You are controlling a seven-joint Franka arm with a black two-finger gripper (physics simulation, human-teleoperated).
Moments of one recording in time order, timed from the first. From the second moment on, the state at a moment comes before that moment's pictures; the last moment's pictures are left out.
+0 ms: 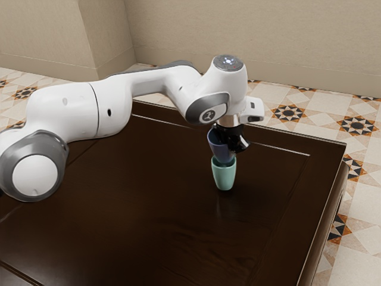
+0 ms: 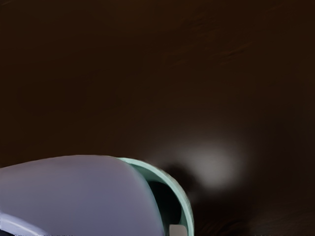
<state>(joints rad) -0.09 0.73 -0.40 -1.20 0.52 2.02 -0.27</state>
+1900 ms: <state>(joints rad) -0.07 0.49 -0.38 -1.35 0.52 2.04 -0.30</state>
